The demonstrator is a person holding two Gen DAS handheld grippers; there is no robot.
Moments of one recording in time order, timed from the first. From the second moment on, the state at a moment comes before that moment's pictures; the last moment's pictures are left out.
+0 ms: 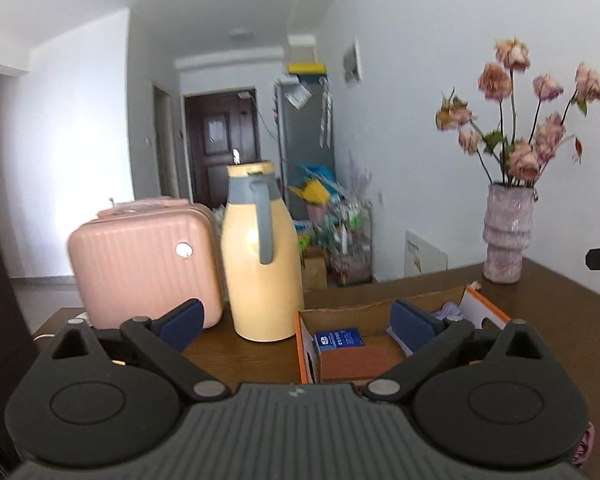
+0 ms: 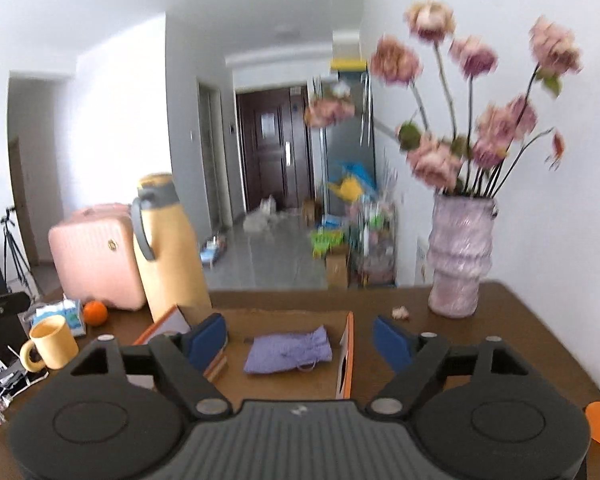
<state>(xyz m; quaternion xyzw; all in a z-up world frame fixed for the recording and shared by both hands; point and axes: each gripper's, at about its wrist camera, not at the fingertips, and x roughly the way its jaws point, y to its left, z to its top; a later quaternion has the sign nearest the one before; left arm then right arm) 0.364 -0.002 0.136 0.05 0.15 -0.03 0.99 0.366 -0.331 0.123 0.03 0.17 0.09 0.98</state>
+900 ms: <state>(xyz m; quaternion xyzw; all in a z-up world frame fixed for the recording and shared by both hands) 0.115 0.016 0.014 0.04 0.12 -0.03 0.99 0.113 -0.322 -0.022 0.02 0.13 0.05 0.99</state>
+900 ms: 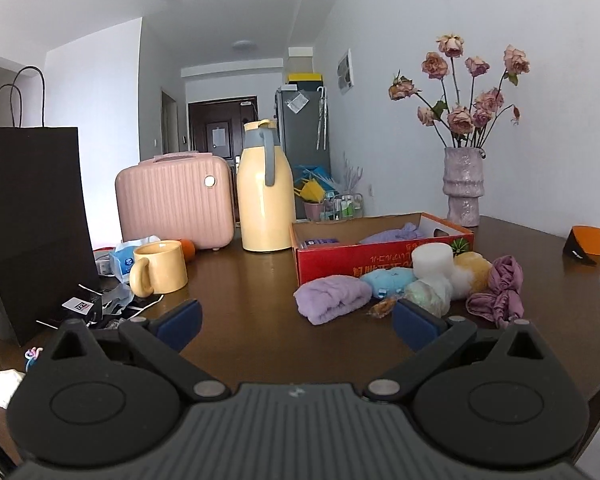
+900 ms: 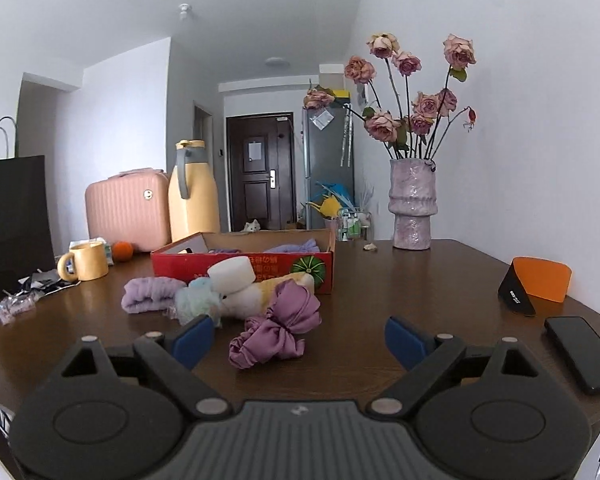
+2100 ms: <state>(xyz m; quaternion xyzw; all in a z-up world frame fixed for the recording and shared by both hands) 0.284 -0.133 -0.050 -0.07 0.37 -0.25 0.89 0.276 -0.358 -0.051 0.18 0.27 0.16 0.93</state>
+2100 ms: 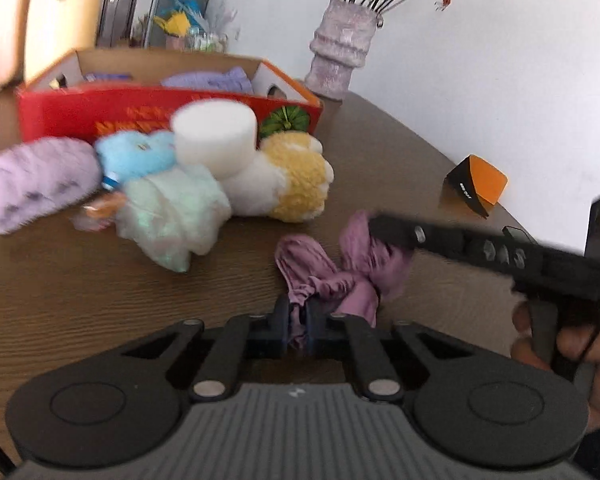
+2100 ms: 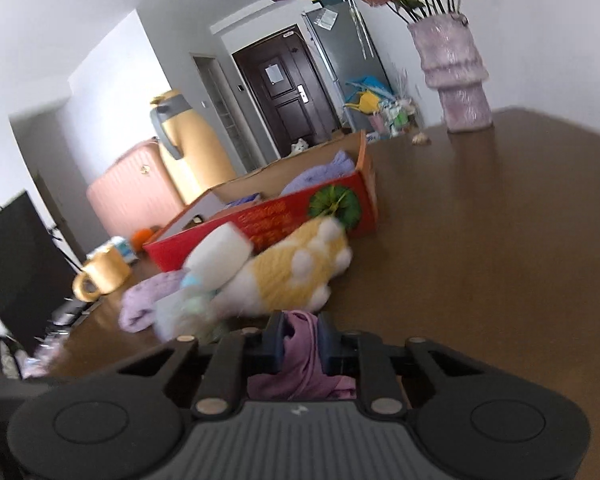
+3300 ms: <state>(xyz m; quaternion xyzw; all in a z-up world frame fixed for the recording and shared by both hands) 0.218 -0.026 -0.022 -0.09 0.29 -0.19 0.93 0.231 -0.261 -0.030 0.13 0.26 0.23 0.93</state>
